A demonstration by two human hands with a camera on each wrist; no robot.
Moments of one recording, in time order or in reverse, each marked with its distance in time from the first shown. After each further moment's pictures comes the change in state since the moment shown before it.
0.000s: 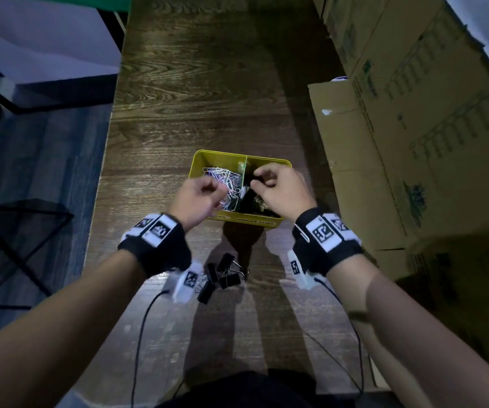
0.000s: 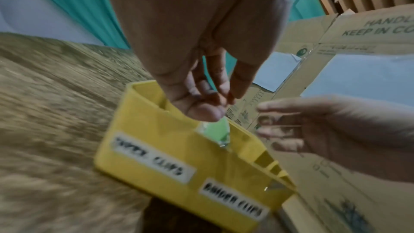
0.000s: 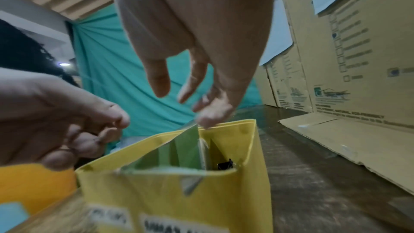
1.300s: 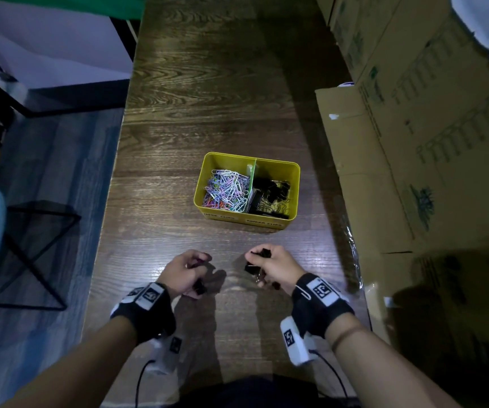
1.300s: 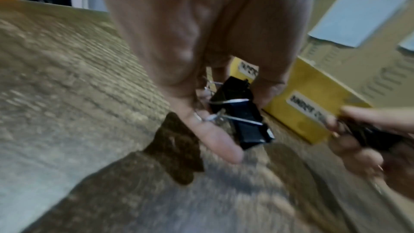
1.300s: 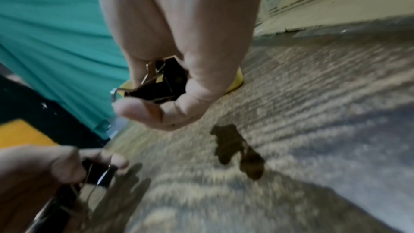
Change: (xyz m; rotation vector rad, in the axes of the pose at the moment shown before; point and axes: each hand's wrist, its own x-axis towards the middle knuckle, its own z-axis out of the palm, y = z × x) left_hand -0.064 -0.135 -0.010 -0.048 -0.023 -0.441; right_hand -0.072 0.063 0.082 0.586 -0.367 0.450
